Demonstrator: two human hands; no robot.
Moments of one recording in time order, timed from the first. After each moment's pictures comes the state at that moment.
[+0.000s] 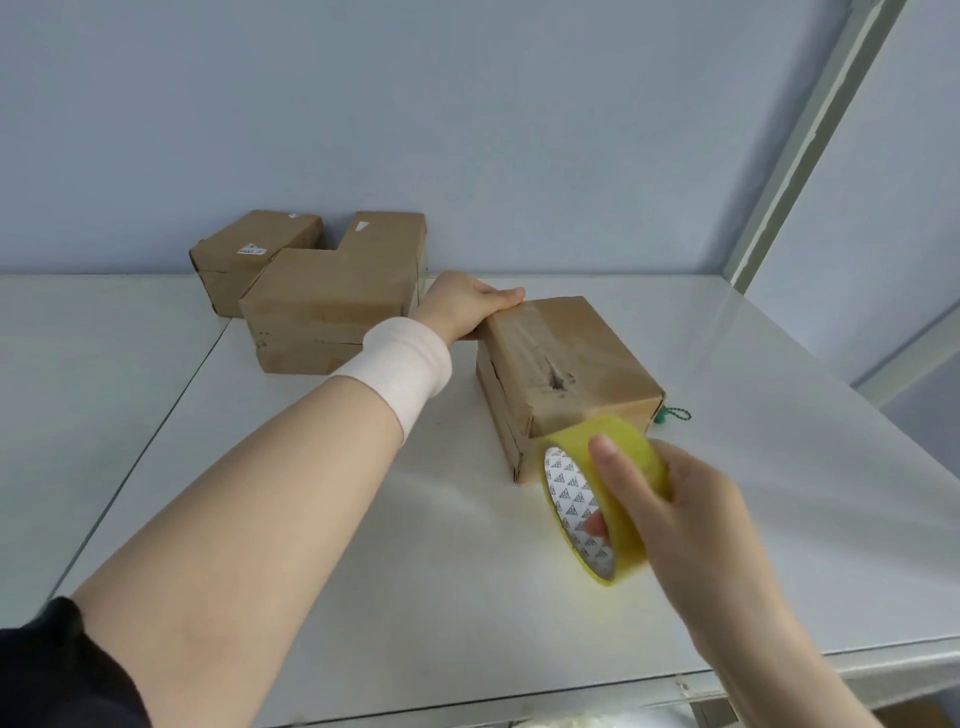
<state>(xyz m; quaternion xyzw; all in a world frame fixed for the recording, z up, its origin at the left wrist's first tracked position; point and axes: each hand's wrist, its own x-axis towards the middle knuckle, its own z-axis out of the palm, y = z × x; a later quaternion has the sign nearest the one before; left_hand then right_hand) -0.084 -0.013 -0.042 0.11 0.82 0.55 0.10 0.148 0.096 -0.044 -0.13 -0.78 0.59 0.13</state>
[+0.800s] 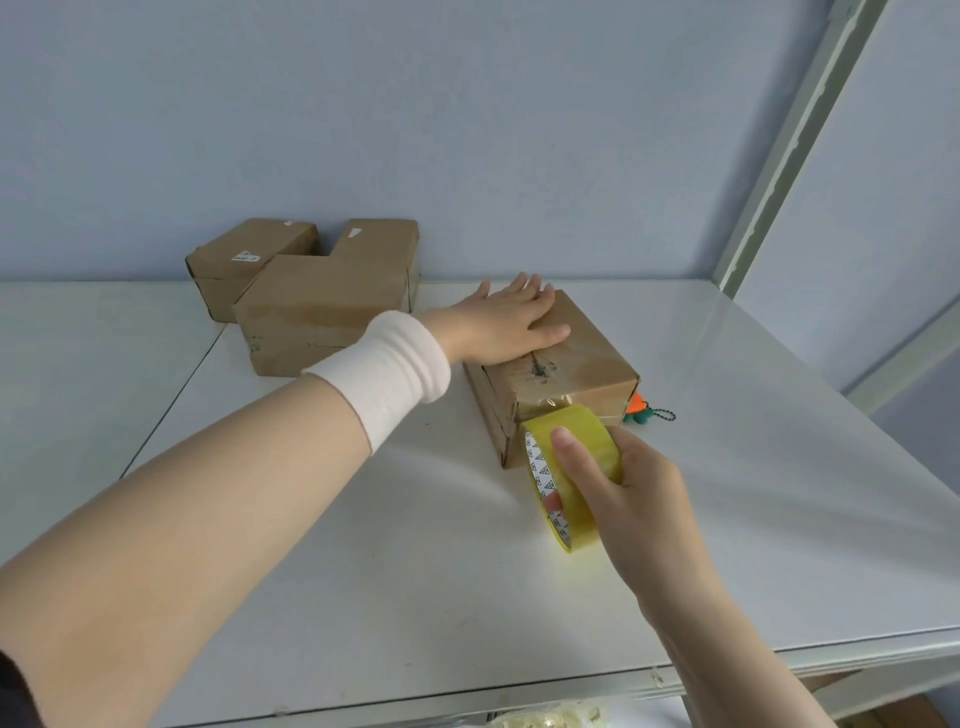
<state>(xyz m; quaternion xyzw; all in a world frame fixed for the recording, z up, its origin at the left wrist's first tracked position) -0.058 0.011 -0.024 0.36 0.93 0.08 0.08 0.129 0.102 -0.068 -0.11 -0.78 0.60 0.13</state>
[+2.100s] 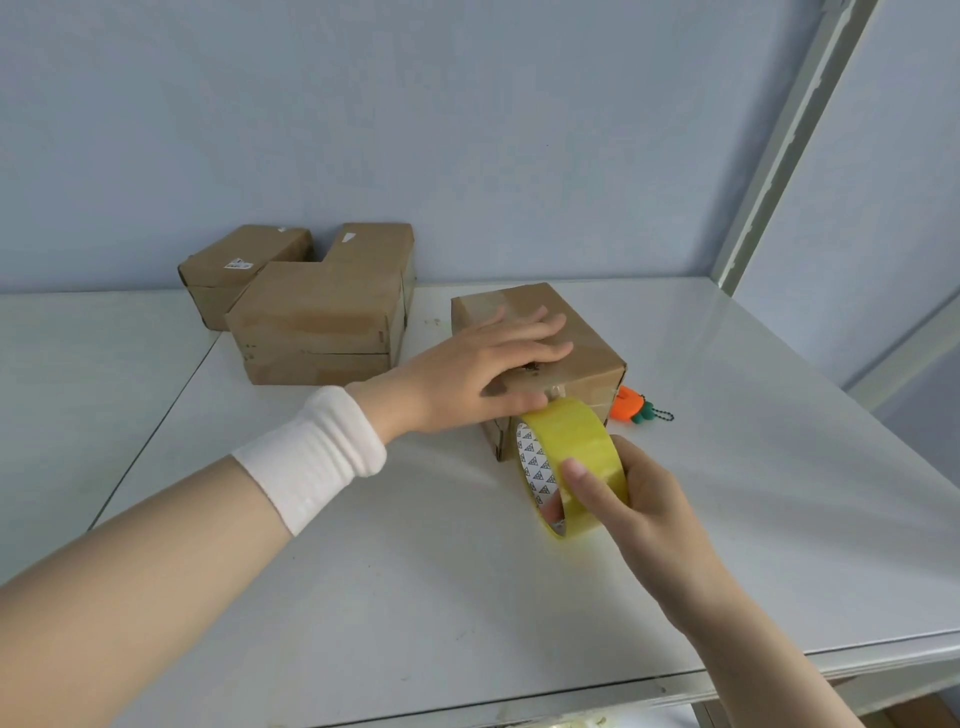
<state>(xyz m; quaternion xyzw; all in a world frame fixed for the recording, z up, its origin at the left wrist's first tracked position) -0.025 -0.027 -0.048 0.52 0.82 0.23 -0.04 0.132 0.121 -0.077 -0.02 -0.73 0.68 0.06</state>
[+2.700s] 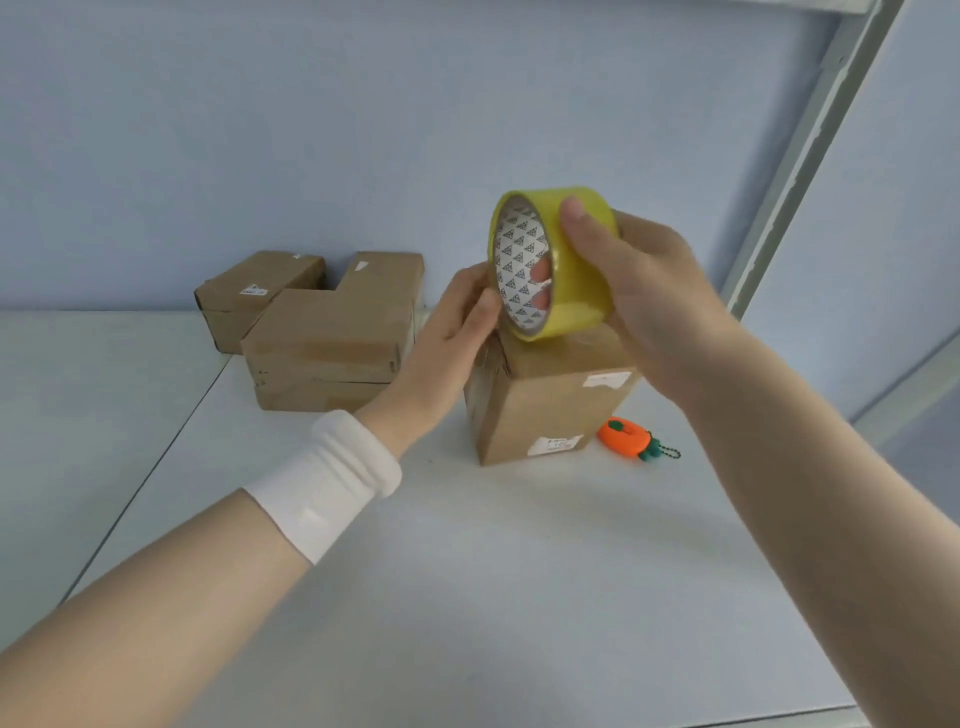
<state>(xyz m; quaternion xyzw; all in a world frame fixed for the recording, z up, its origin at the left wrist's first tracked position) -0.031 -0.025 -0.029 0.32 0.68 0.66 -0.05 0.042 0.110 0.056 0.09 -0.69 0.70 0.14</state>
